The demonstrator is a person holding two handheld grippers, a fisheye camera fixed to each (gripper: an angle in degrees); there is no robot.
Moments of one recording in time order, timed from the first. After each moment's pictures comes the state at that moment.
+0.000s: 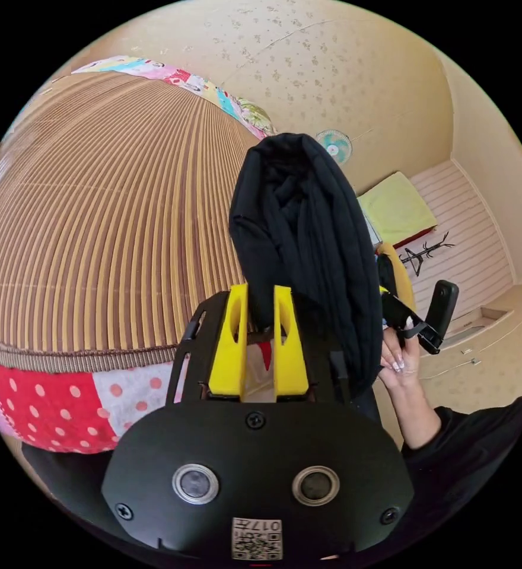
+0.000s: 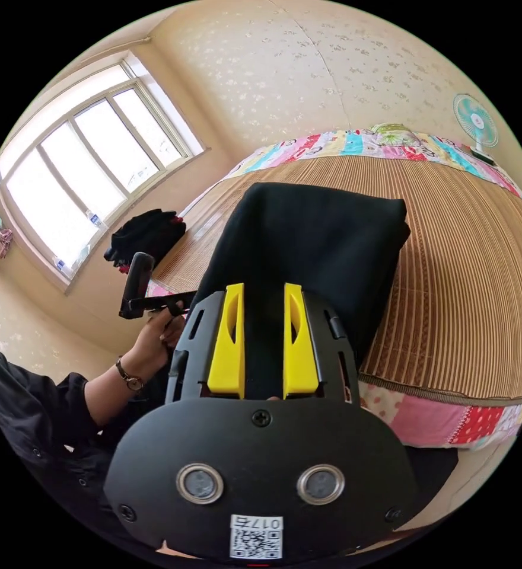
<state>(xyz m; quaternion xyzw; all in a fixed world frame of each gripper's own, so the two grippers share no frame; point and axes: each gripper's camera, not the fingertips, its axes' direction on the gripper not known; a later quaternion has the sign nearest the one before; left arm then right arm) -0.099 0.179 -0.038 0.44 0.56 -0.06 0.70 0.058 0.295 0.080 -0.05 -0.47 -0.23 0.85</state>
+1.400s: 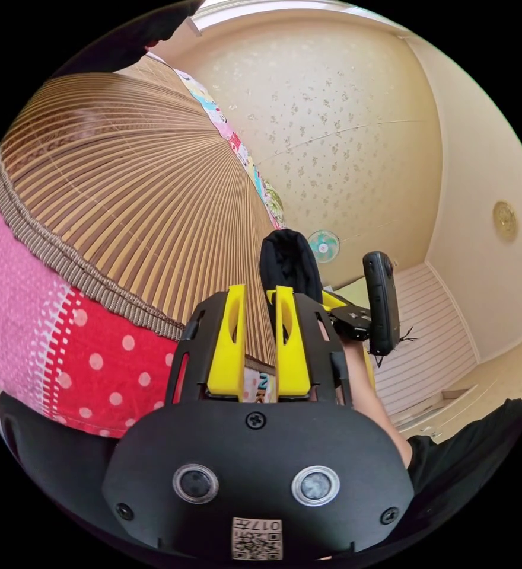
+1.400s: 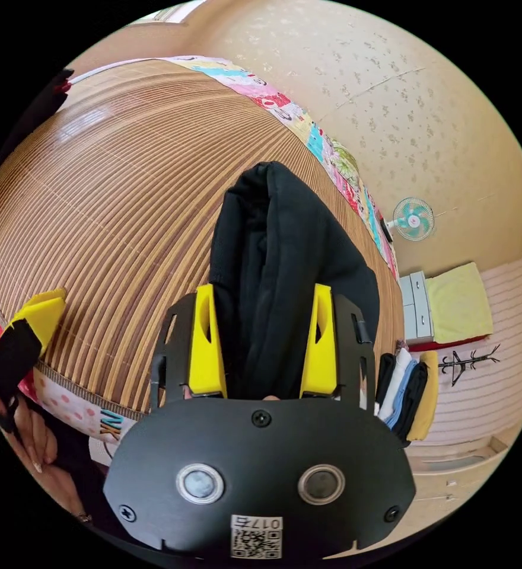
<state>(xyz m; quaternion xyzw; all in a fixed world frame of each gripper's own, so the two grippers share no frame) -0.300 0.259 0.066 0.48 0.65 -0.22 0.55 -0.283 0.327 0.203 -0.05 0.00 -0.31 0.95</state>
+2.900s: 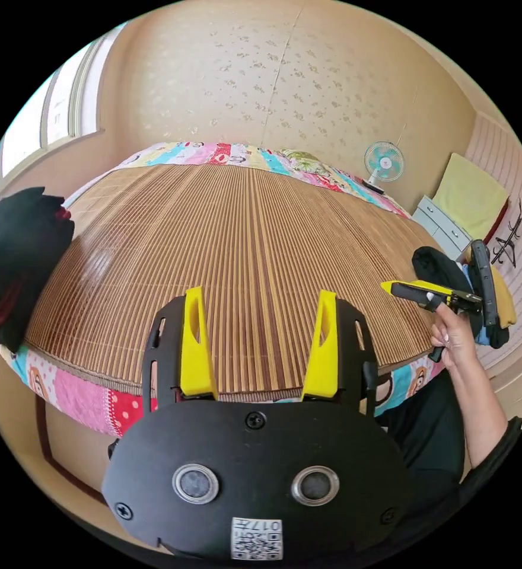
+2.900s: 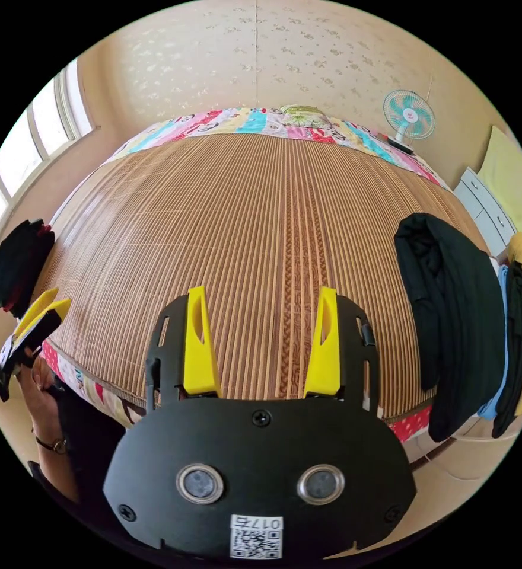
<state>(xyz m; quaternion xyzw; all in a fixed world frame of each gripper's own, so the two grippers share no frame) -0.132 0.242 -0.108 0.48 0.27 -0.19 0.81 0.058 0.242 0.256 -0.10 -0.23 -0.07 0.97</state>
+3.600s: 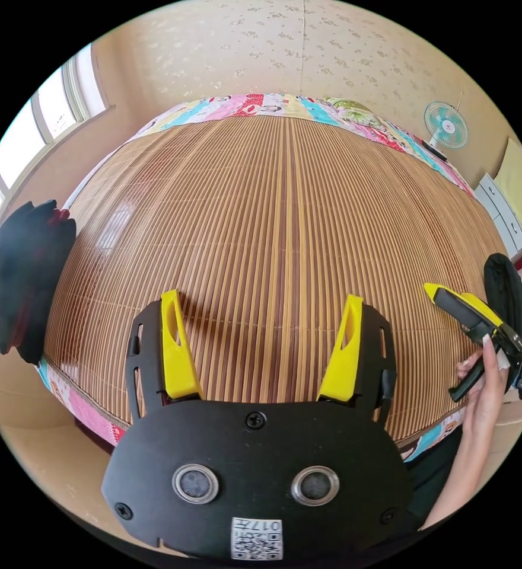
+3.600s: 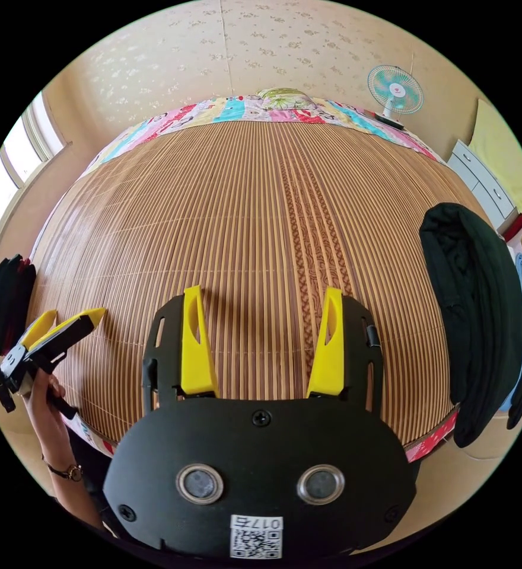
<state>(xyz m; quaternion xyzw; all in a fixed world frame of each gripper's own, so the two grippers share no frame) -0.078 0.136 -0.127 0.35 0.22 -0.23 0.88 0.072 0.173 0.250 -0.14 -0.22 -0.03 0.97</state>
